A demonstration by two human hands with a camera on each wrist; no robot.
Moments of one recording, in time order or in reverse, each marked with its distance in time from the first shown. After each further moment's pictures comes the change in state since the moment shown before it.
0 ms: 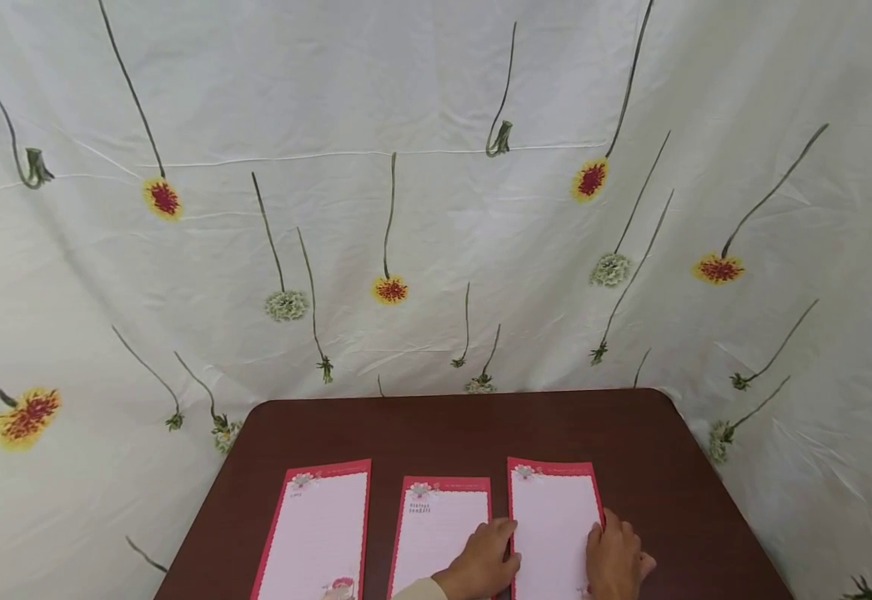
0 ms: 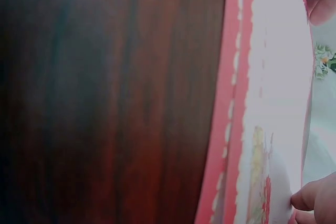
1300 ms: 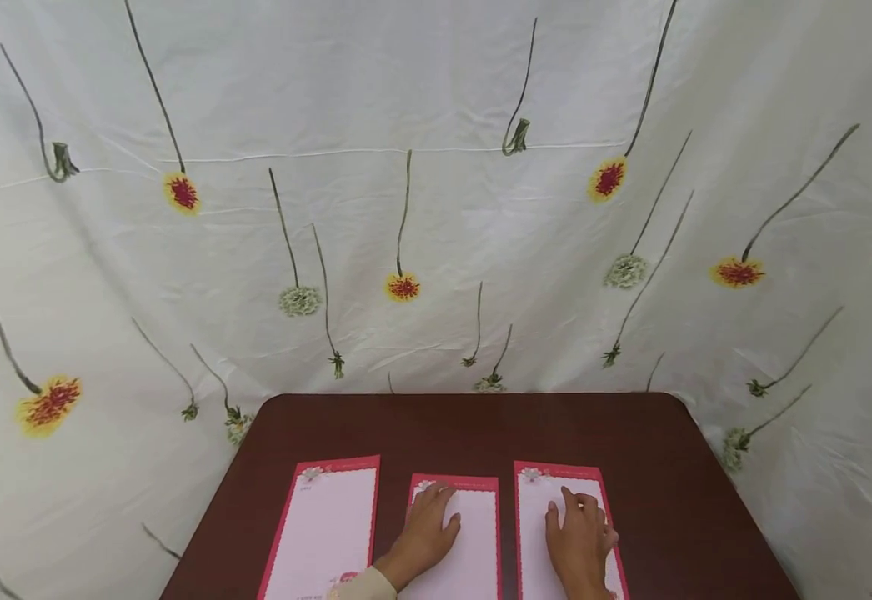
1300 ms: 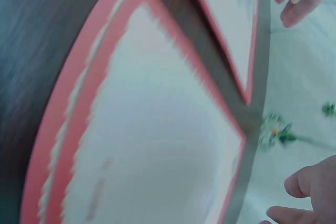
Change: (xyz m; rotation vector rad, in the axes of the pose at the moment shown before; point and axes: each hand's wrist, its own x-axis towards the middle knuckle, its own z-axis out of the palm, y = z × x) left_hand -0.031 -0.059 -0.046 0.022 0.396 -0.122; right_hand -0.021 -0.067 0.004 0.015 -0.025 -0.221
